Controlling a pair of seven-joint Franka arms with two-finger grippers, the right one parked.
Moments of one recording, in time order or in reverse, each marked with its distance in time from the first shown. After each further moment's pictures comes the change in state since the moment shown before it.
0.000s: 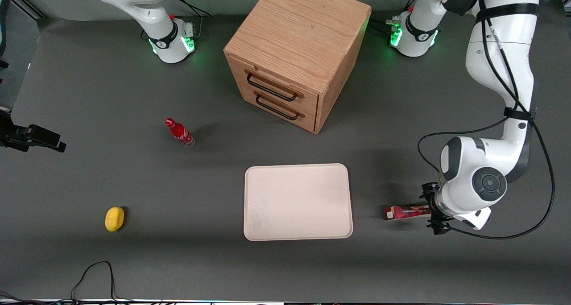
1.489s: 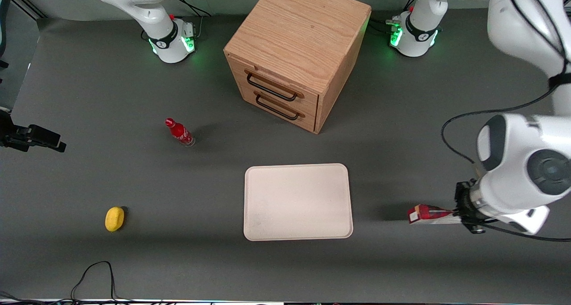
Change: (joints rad) arm 0.000 -0.104 0.000 0.338 0.073 -0.434 0.010
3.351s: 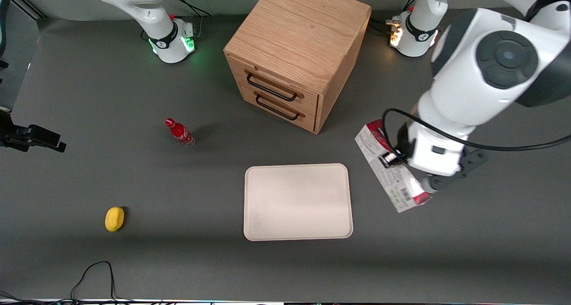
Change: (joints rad) arm -0.103 -0.110 -0.297 0.135 0.014 -0.245 0.901
